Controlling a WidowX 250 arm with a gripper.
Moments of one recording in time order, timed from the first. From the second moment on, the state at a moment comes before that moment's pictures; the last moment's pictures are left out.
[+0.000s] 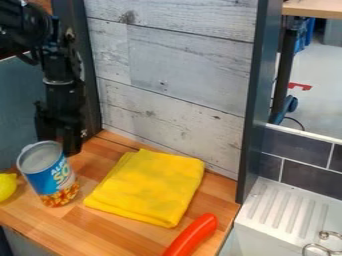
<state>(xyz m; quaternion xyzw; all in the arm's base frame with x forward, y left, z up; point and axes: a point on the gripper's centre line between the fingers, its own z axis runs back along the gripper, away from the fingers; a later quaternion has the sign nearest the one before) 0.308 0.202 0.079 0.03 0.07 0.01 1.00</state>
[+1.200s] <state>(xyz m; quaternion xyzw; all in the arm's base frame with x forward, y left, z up) 0.322 0.195 0.096 -0.01 0.03 0.03 1.00</state>
